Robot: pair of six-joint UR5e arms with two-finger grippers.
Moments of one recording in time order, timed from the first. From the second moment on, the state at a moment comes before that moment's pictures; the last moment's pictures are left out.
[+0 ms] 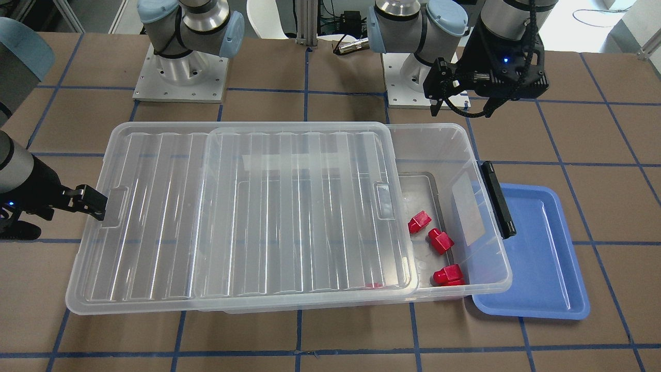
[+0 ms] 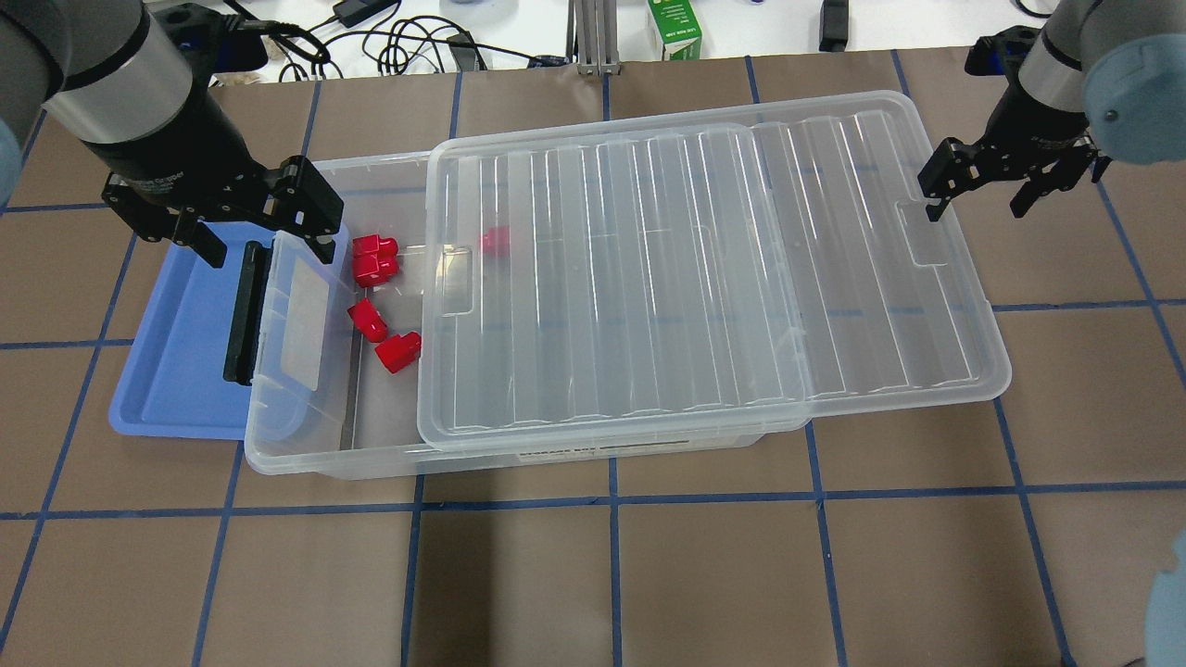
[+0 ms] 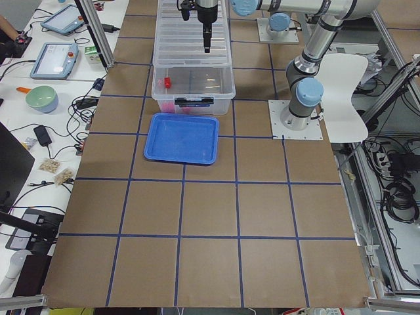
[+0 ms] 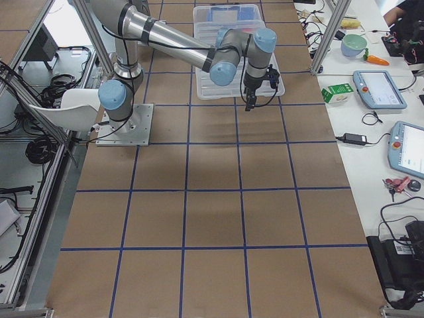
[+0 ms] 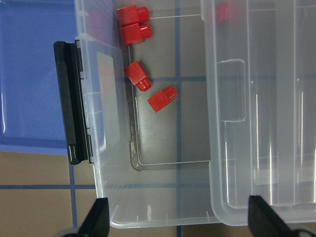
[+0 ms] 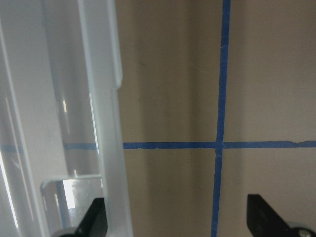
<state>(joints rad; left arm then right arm) -1.53 -1.49 -1.61 -1.64 1.58 0.05 1.28 -1.31 1.61 -1.81 -1.59 -0.29</state>
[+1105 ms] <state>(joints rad) -1.55 -1.54 -2.02 -1.19 1.58 0.68 1.23 -1.31 1.61 -1.82 -1.62 -0.36</state>
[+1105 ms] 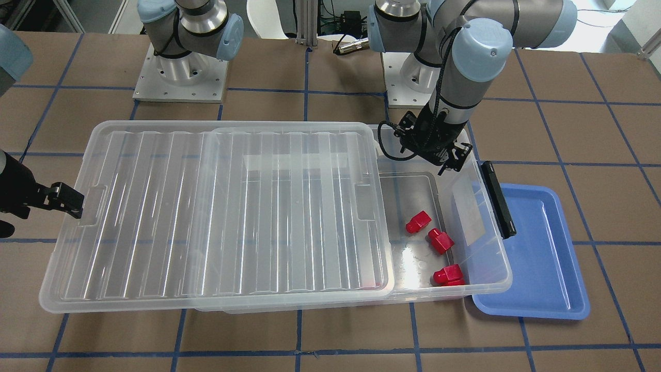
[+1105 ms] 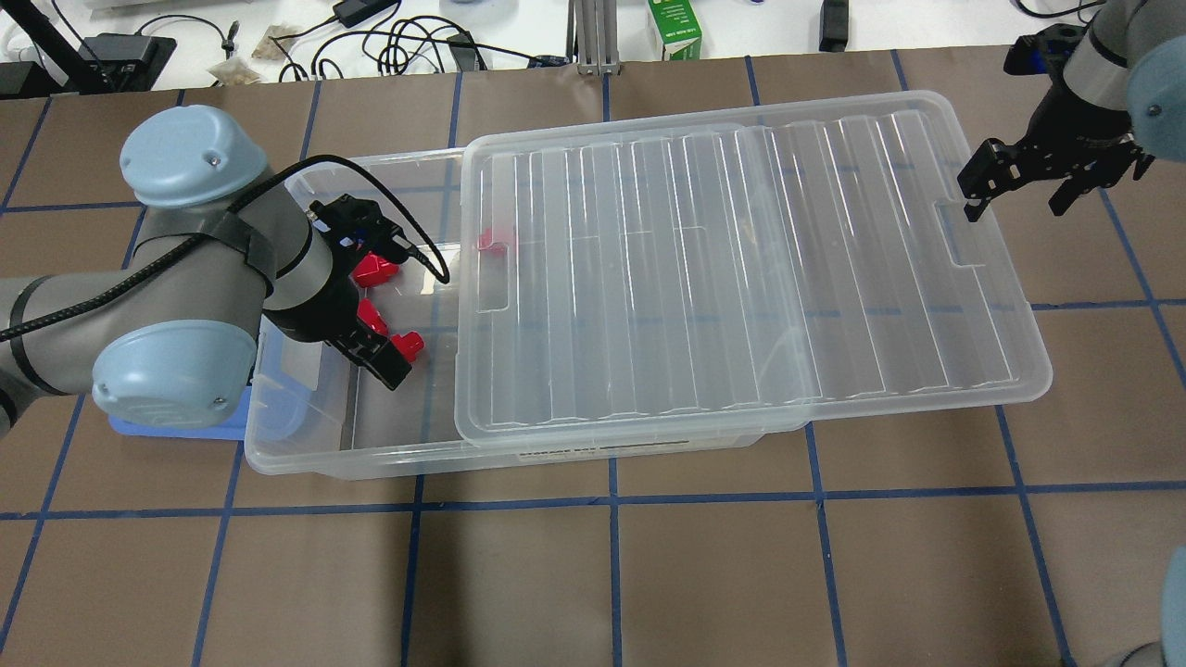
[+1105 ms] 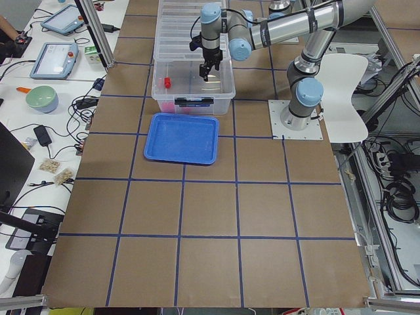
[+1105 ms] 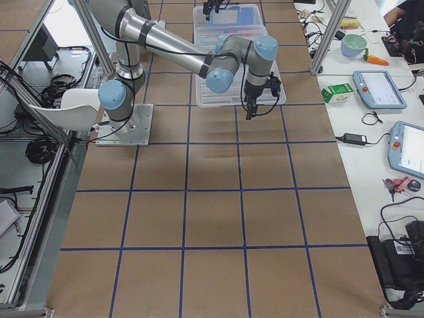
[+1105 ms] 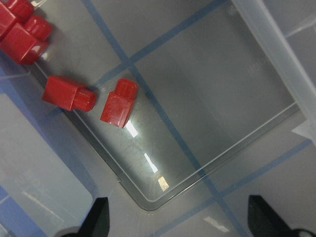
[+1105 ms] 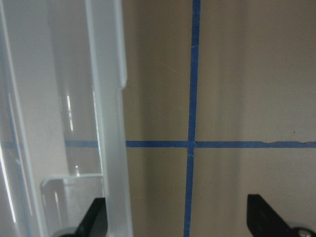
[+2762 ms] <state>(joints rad) -1.49 -1.75 -2.13 -0.86 1.52 0.84 1.38 -1.51 1.52 -1.56 -1.61 -0.22</state>
